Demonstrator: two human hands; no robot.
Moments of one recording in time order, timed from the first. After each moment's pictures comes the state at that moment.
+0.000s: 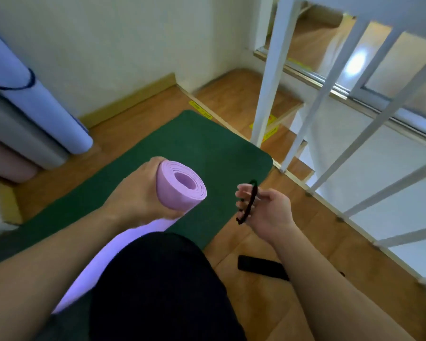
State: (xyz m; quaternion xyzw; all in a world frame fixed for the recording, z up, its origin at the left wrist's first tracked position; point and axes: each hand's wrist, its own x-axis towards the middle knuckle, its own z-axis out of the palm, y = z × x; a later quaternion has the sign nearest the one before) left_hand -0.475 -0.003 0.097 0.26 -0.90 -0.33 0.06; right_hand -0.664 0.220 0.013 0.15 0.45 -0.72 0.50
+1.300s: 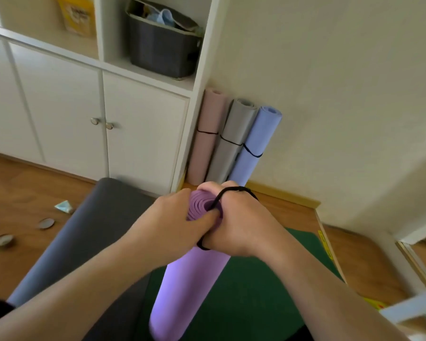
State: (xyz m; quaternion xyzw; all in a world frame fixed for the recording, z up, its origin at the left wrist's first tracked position) left_hand -0.079 0.052 0.279 0.59 -0.68 -0.31 0.29; right_hand -0.240 0.026 0.306 -0.81 0.57 -0.08 0.15
